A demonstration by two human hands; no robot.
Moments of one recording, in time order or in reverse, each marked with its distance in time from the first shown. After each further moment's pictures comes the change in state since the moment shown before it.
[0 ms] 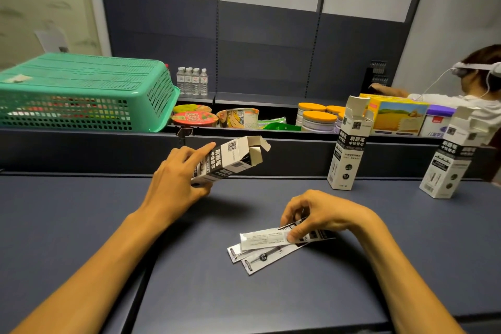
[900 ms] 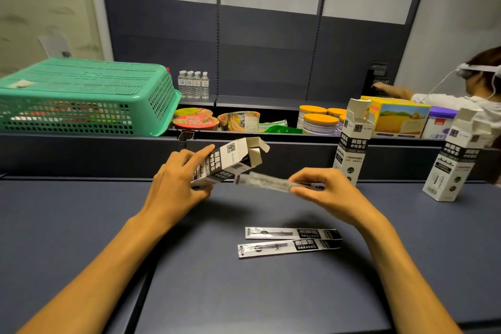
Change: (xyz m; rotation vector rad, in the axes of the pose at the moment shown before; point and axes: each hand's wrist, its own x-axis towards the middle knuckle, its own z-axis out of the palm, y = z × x) left_hand 0.001 -0.001 -0.001 -0.003 0.007 -0.023; right_hand -0.007 -0.003 -0.010 0.172 0.542 -0.271
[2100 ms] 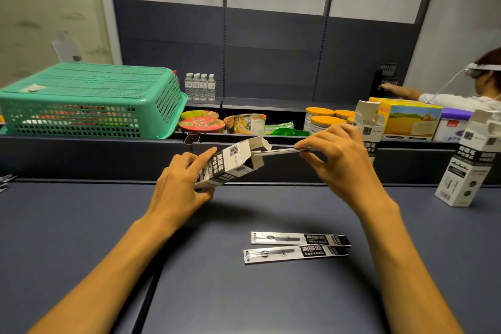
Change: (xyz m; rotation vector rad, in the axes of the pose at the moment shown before) left_hand 0.001 -0.005 0.002 0.043 0.011 -0.016; right_hand 0.033 -0.026 -0.016 -0.766 0.500 -0.350
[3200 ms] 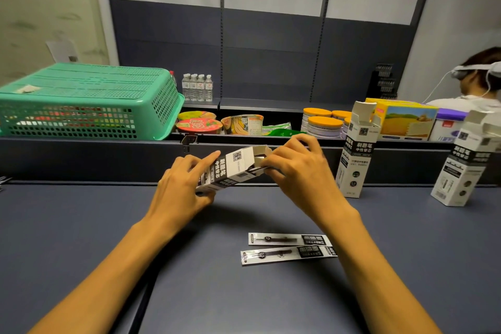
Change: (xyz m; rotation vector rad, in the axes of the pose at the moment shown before) left_hand -0.001 0.004 0.002 0.008 -0.027 0.044; right_hand 0.001 -0.044 0.031 -0.059 -0.014 -0.168
